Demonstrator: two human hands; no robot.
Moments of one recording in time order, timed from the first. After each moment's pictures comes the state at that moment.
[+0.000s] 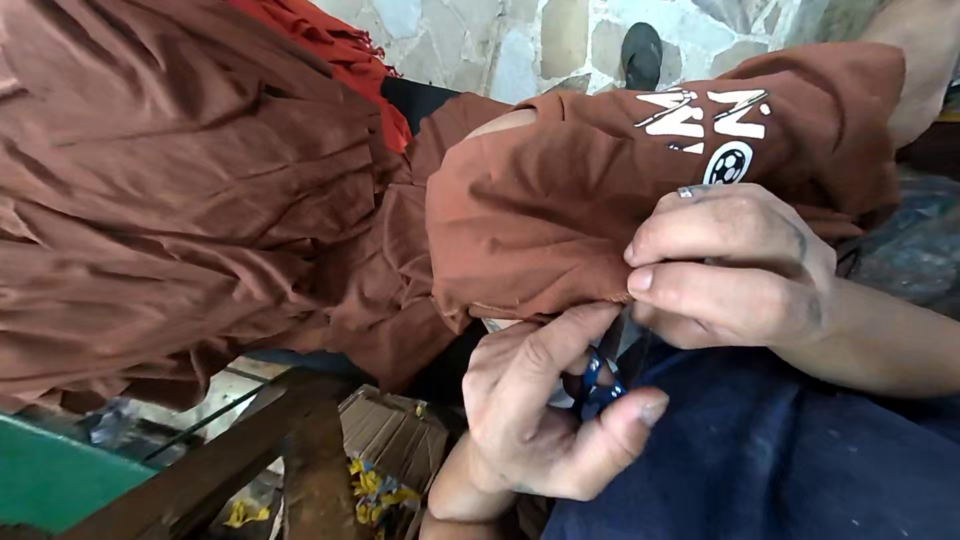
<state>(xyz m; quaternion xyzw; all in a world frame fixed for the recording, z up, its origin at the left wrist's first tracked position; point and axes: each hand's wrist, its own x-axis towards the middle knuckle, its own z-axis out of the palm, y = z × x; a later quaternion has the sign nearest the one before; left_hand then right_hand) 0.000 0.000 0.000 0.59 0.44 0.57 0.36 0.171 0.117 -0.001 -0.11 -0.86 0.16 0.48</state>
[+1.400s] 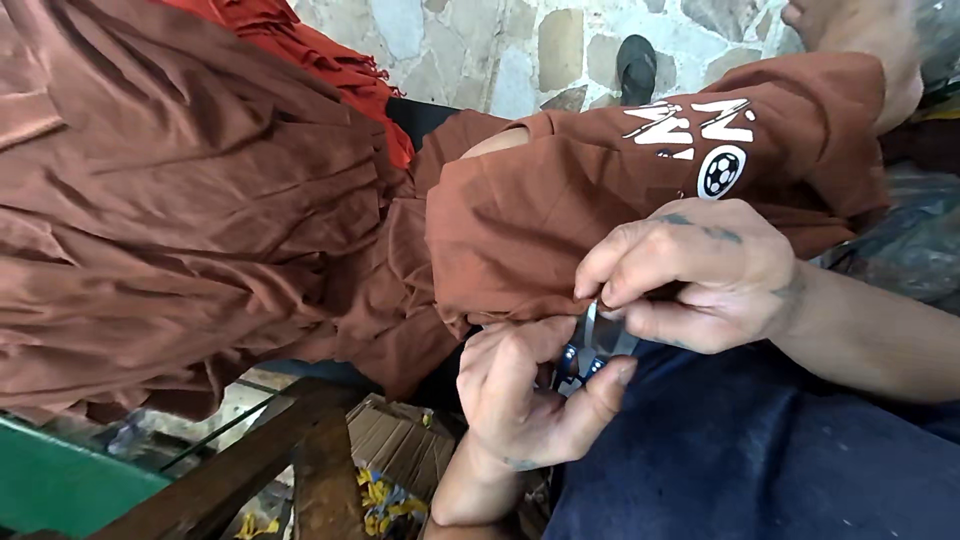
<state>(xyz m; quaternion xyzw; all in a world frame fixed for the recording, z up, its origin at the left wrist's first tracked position) 0.000 0.004 -0.014 0.61 0.48 0.57 0.27 0.172 0.121 0.008 -0.11 -0.80 0.43 0.40</state>
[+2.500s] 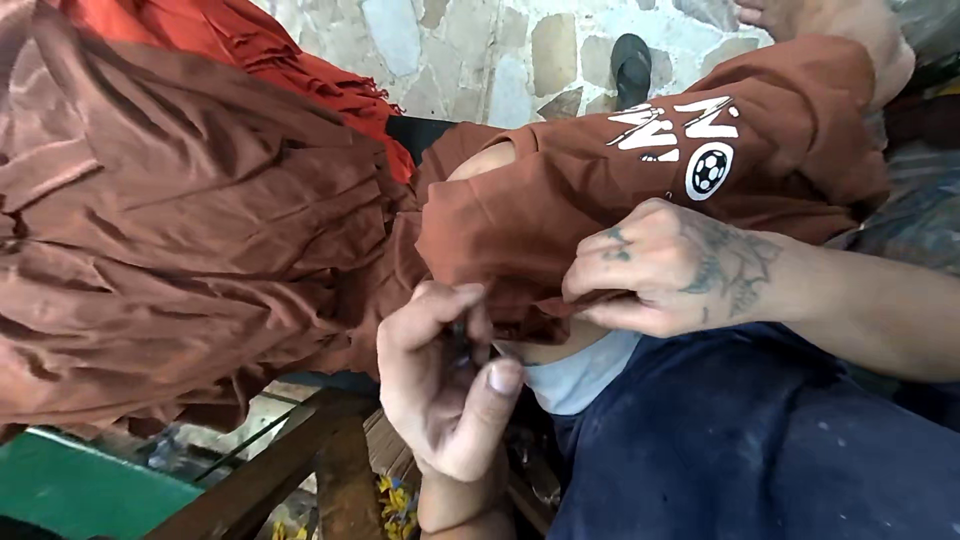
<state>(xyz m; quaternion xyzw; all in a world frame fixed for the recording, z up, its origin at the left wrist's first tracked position) -0.041 0.021 0.009 0.57 0.45 0.59 0.37 0.173 0.125 0.003 -0.14 -0.89 0.33 0.28</state>
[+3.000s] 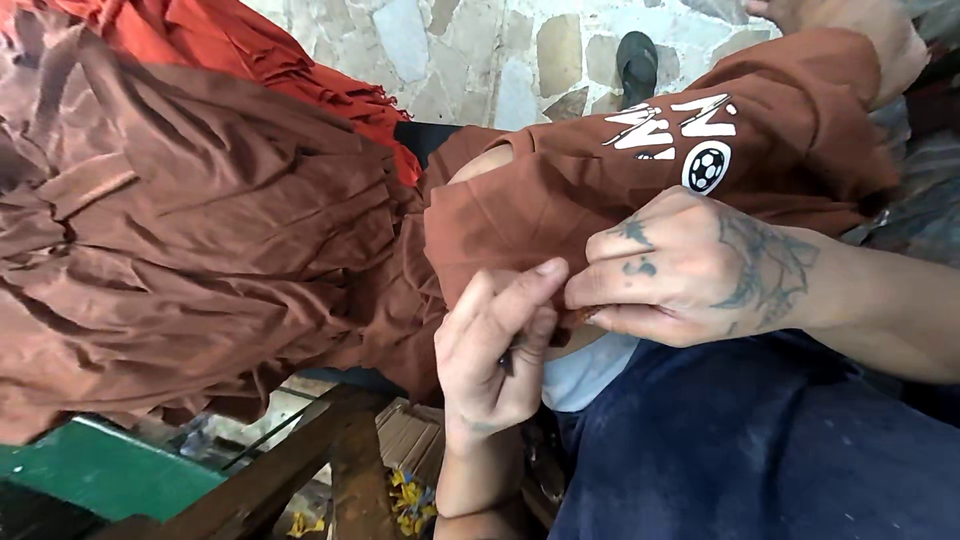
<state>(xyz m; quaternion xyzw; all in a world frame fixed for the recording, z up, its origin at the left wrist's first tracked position) -0.025 0.036 -0.003 0.67 0.41 0.54 0.31 0.180 0.125 0.018 -0.11 -0.89 0.29 0.33</state>
